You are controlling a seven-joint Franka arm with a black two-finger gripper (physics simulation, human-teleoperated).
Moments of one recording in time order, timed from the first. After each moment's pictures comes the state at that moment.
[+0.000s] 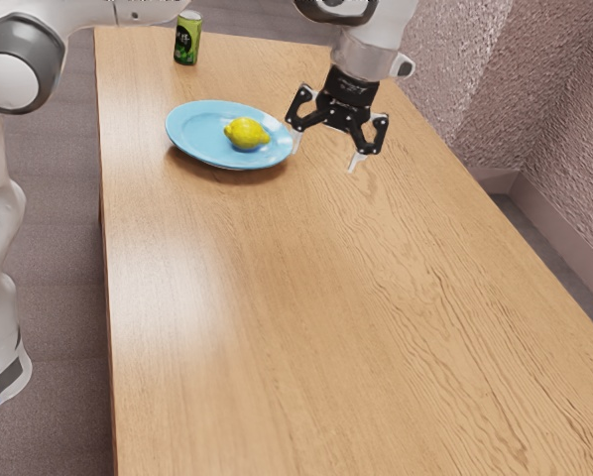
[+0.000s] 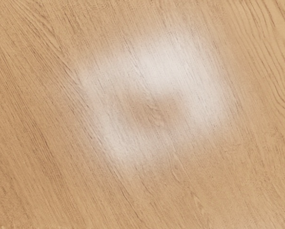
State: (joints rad) arm -0.25 0.01 0.16 -1.40 -0.03 1.33 -1.23
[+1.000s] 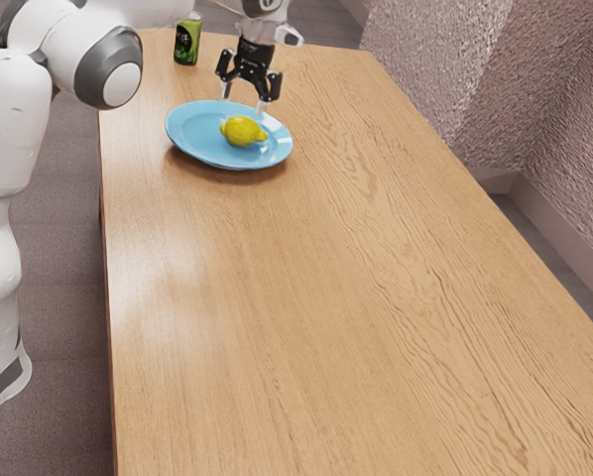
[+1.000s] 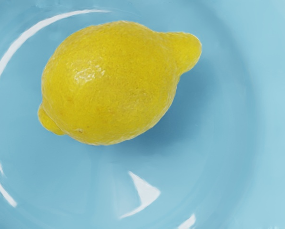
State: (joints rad) arm 0.29 0.29 0.44 -1.41 -0.12 1.58 0.01
